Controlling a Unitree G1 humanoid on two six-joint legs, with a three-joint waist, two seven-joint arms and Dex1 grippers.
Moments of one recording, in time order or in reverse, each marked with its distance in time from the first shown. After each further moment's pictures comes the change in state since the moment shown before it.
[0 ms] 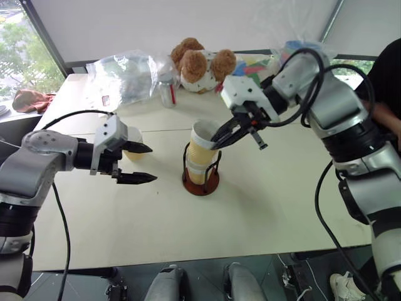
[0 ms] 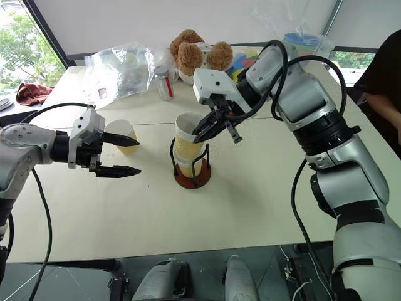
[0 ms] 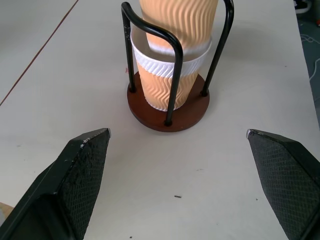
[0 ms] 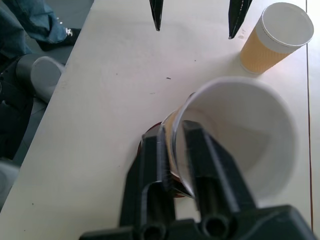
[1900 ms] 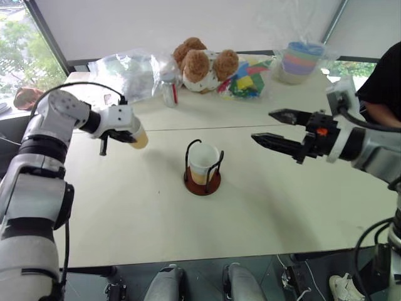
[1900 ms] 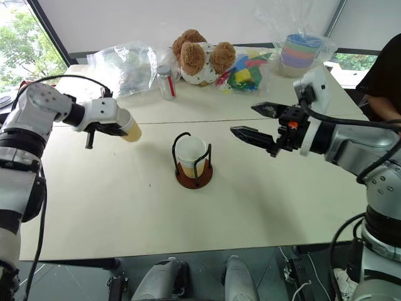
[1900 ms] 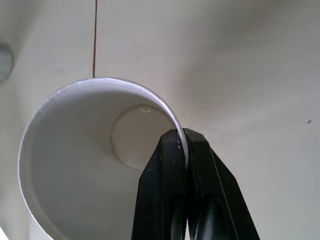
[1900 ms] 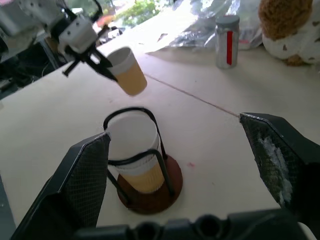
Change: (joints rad) left arm -0.756 -0.240 -0.253 1.182 0.663 -0.878 -0.201; right arm 0.761 -0.199 -0.864 -0.728 0.653 0.848 -0.905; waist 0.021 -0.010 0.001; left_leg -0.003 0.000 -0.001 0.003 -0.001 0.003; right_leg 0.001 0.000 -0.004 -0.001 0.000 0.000
